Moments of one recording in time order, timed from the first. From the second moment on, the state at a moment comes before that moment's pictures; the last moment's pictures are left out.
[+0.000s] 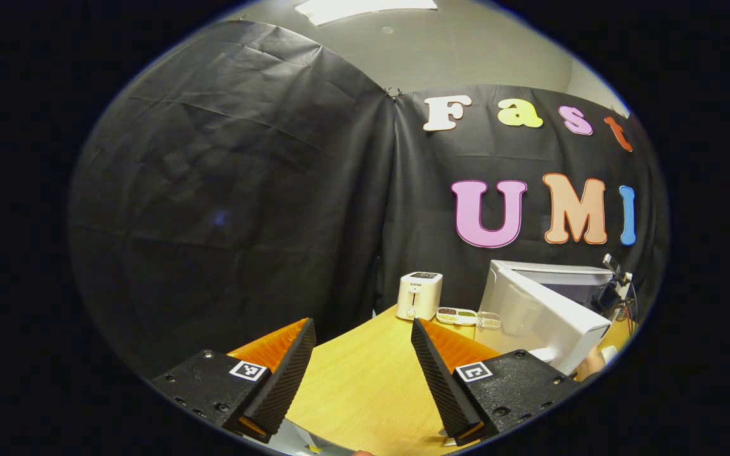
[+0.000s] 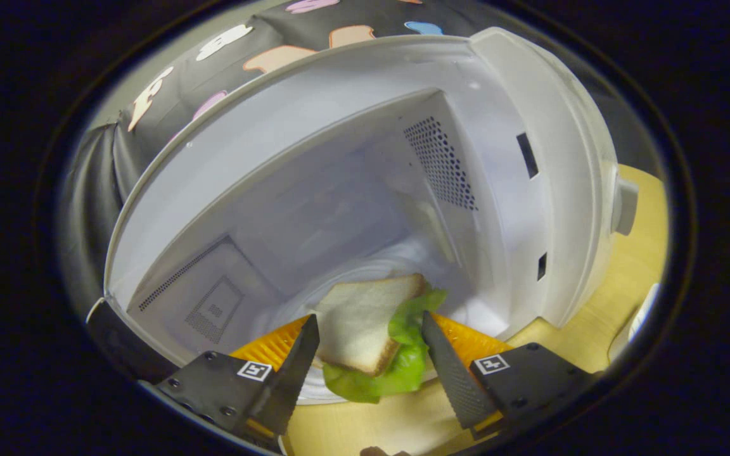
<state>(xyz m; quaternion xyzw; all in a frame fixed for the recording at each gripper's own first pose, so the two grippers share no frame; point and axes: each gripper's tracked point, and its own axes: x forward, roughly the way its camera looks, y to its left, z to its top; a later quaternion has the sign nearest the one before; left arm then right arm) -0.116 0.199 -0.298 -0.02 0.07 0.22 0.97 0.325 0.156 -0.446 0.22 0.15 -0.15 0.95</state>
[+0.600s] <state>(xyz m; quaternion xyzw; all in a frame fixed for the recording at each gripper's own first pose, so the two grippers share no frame) -0.117 0.195 -0.295 -0.02 0.06 0.21 0.98 0.302 0.154 -0.378 0.11 0.05 -0.13 0.98</state>
